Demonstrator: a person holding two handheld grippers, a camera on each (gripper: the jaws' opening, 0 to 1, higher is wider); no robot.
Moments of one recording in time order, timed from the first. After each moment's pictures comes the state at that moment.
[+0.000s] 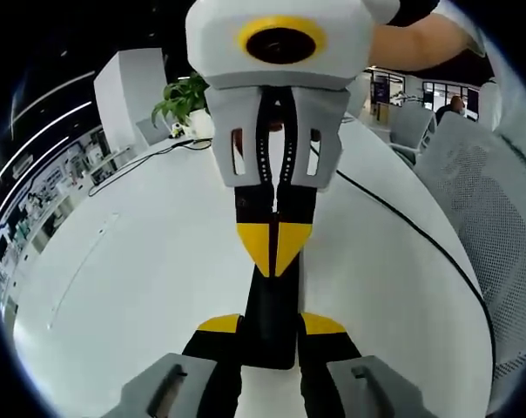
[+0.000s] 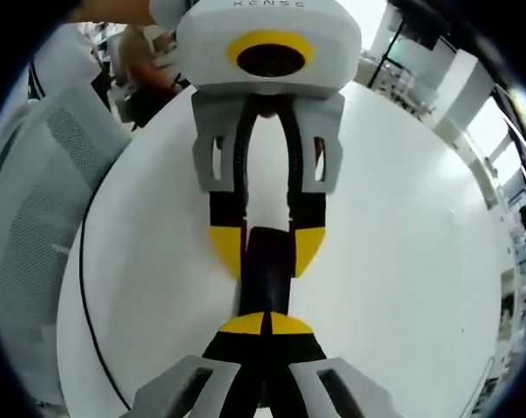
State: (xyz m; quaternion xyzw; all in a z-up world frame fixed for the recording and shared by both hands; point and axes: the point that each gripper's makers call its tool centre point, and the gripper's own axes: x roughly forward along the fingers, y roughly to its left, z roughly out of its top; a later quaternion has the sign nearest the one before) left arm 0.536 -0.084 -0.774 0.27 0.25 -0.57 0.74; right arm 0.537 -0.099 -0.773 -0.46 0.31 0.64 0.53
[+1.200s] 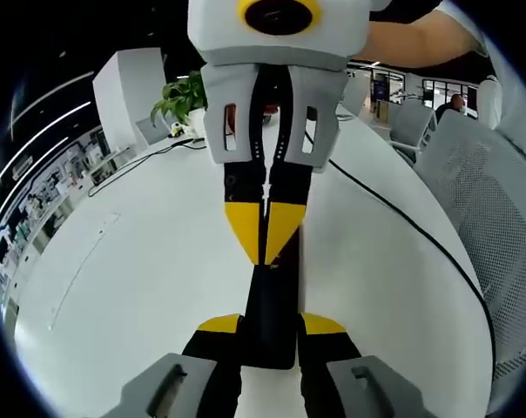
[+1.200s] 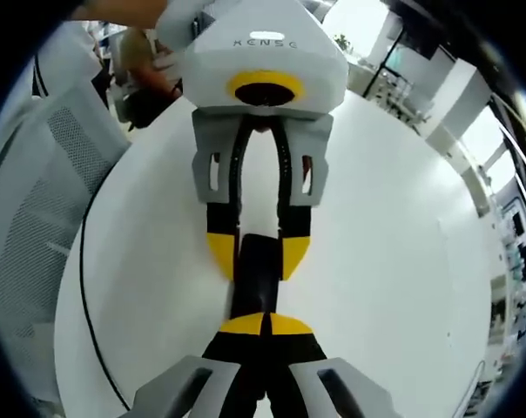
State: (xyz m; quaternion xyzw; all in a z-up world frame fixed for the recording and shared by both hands) left arm 0.538 -0.085 -0.775 0.27 0.25 -0.57 0.73; right arm 0.541 -0.100 -0.753 -0.47 0.28 0.63 0.55
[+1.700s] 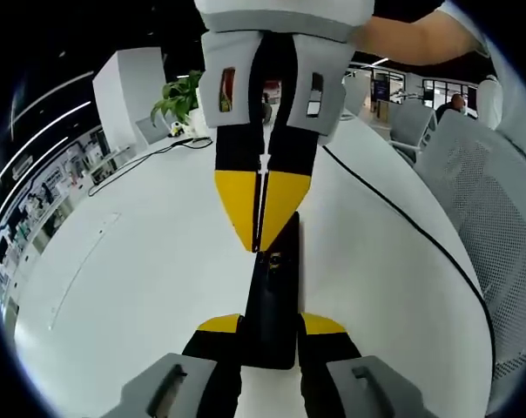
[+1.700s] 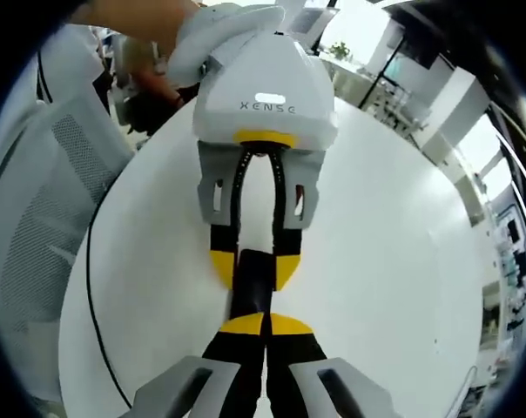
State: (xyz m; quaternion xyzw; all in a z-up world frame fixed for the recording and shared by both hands) left arm 0.538 -0.085 -0.775 0.27 0.26 -0.57 0.73; right arm 0.537 -0.092 -0.730 -0.47 0.26 0.64 0.55
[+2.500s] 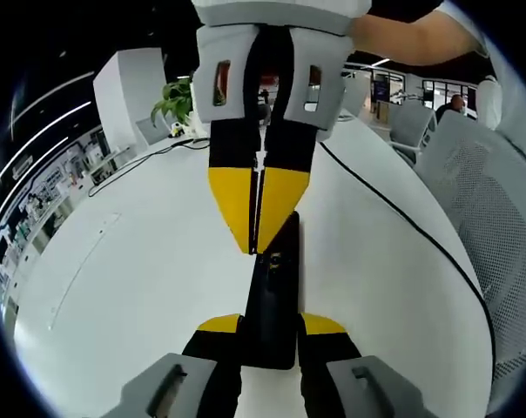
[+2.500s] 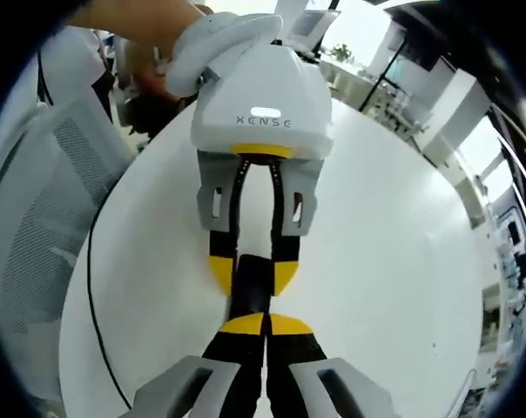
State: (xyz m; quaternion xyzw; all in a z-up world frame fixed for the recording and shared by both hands) left arm 0.535 -0.087 -0.774 0.27 0.25 -0.57 0.74; right arm 0.540 -0.088 -0.735 -0.47 0.26 0.64 0.55
